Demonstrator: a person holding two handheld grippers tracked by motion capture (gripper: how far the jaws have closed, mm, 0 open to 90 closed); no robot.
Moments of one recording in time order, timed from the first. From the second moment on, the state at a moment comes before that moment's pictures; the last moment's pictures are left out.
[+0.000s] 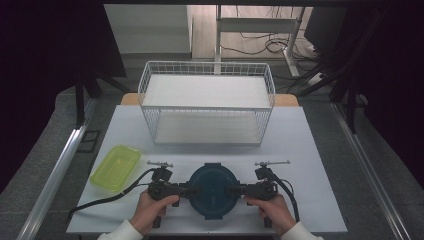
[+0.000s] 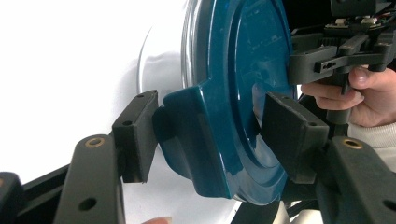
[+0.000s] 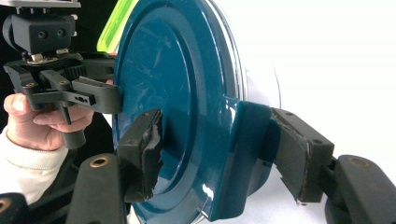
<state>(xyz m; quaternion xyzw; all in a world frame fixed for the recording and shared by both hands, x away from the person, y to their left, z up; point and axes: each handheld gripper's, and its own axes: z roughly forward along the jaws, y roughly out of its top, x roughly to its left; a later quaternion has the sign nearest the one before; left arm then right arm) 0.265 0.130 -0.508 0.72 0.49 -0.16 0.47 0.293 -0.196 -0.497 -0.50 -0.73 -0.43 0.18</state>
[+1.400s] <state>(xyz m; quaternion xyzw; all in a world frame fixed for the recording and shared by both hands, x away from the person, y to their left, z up) 0.263 0.128 -0.497 0.72 0.50 -0.15 0.47 0.292 -0.199 -0.487 -0.52 -0.71 -0.43 0.18</state>
